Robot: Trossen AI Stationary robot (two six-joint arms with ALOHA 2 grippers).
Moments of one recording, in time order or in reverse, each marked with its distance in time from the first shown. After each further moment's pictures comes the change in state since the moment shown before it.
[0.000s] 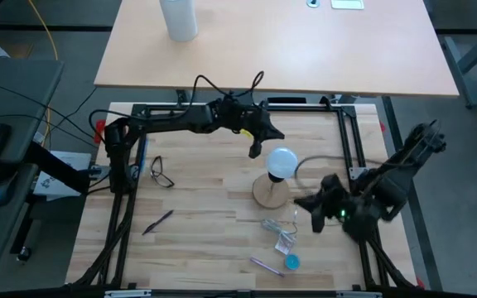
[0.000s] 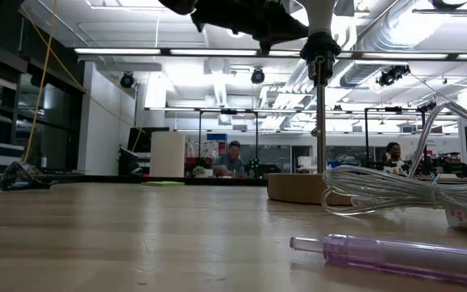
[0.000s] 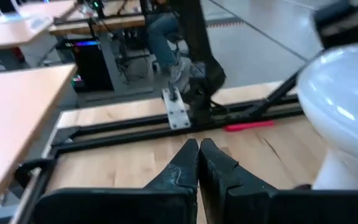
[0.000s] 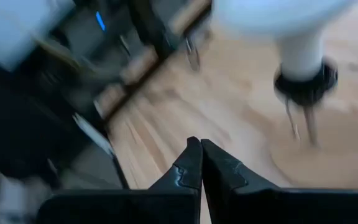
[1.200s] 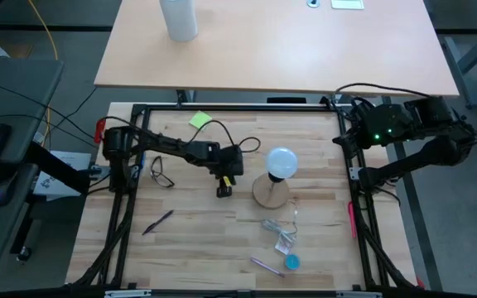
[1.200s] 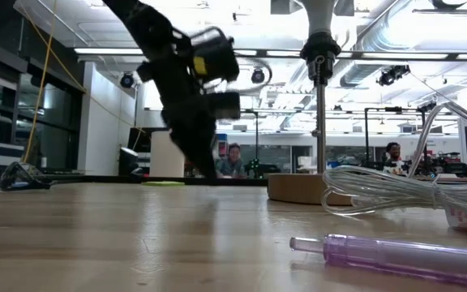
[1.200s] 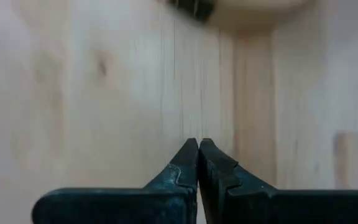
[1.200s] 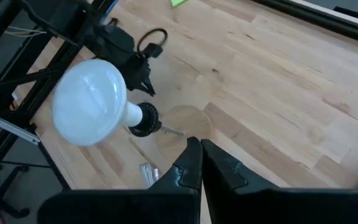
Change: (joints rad) left arm -0.138 -0.002 -0.522 -0.302 -0.190 -0.162; right arm -0.702 -0.202 0.421 -0.681 -0.567 -0.419
